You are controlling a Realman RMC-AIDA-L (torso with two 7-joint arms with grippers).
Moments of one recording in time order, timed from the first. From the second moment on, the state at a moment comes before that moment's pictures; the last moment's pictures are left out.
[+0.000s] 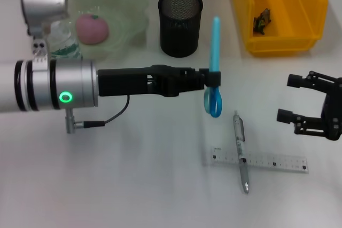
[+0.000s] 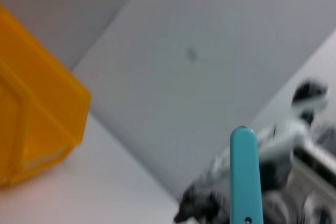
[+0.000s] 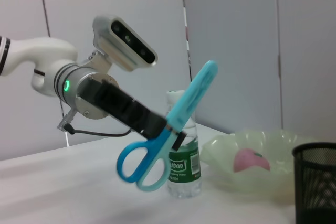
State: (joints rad) left arm -0.54 -2.07 1.31 0.67 1.45 1.47 -1.90; right arm 0.38 2.02 -0.50 -0.60 -2.00 -1.78 1.03
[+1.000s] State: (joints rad) left arm -0.39 -2.08 1.94 0.36 0.19 1.40 -1.58; right arm 0.53 2.09 -0.48 -0.02 -1.72 -1.65 0.37
